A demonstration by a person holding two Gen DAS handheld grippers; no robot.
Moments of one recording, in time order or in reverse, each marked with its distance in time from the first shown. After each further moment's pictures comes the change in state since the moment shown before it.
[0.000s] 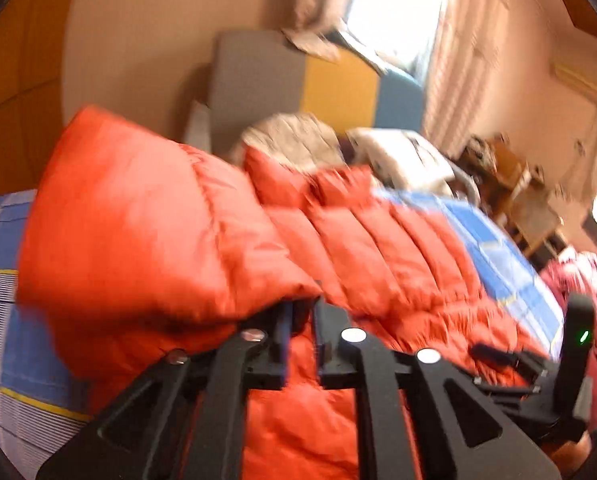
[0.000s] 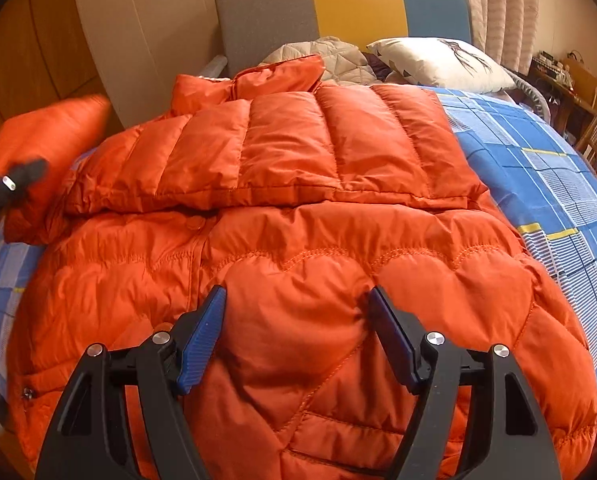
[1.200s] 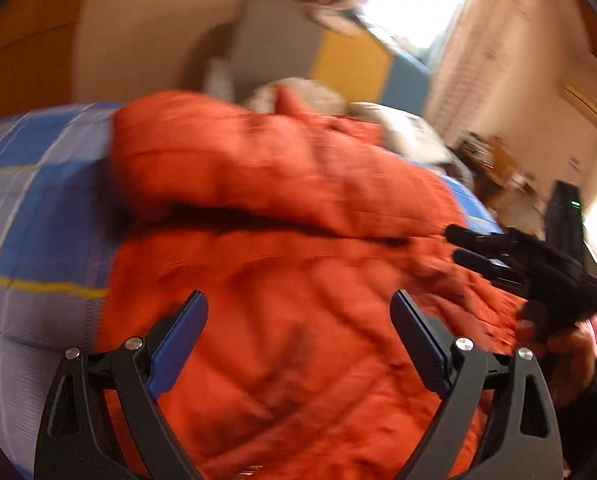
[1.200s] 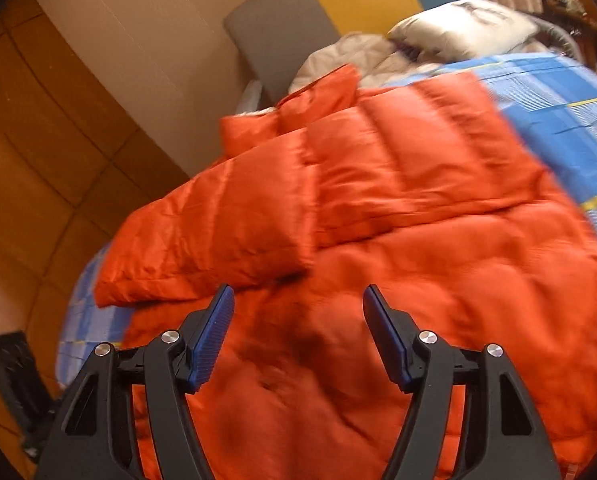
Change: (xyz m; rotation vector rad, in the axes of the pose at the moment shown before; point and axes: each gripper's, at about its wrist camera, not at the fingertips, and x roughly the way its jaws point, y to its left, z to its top) left arm -0.063 0.039 -0.073 -0.148 0.071 -0.015; right arm 0.004 0.012 0.028 0.182 0.001 0.315
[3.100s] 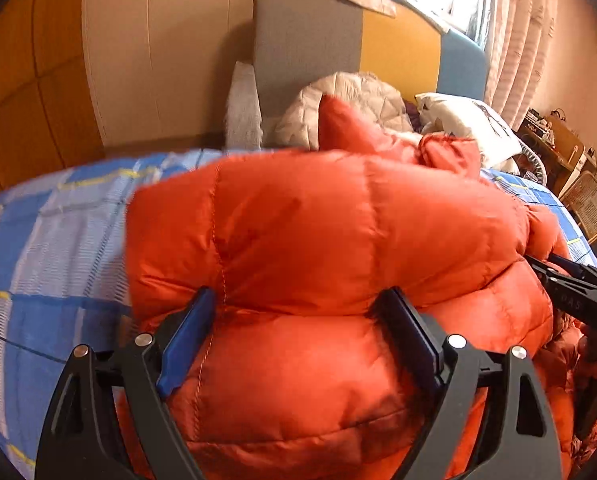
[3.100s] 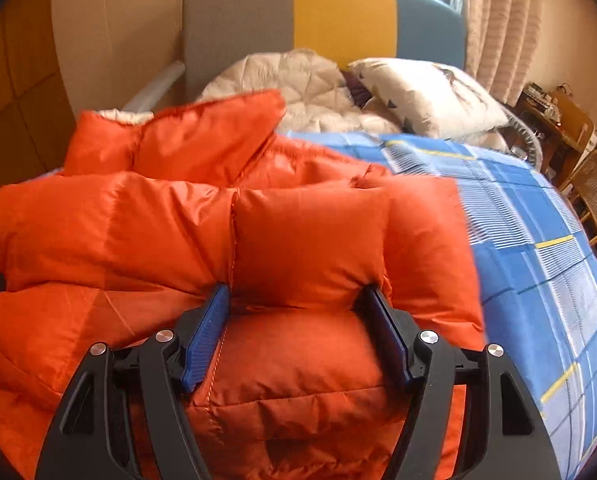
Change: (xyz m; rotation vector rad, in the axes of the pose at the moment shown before) left arm 0.138 -0.004 0.117 0.106 0.034 0.233; right arm 0.096 -0.047 0.099 -0.248 -0.010 -0.460
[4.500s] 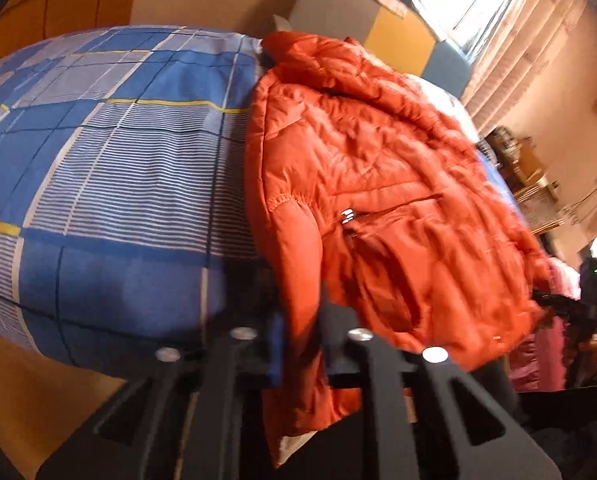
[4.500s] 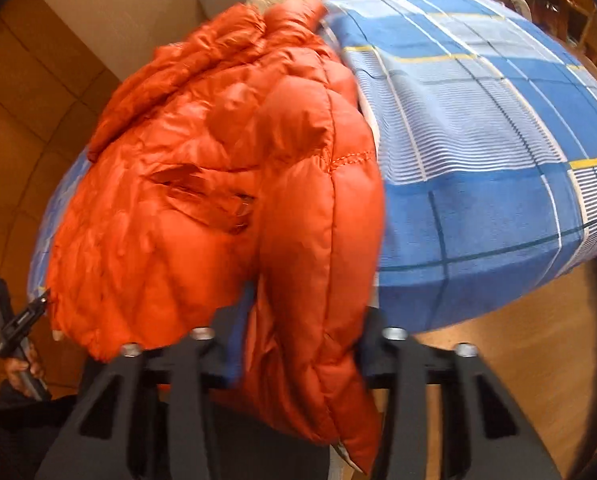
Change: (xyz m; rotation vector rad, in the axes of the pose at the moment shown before) left arm -0.216 0.074 -0.259 -0.228 0.096 -0.206; right arm -0.193 -0.153 -0.243 0.150 0.216 0.369
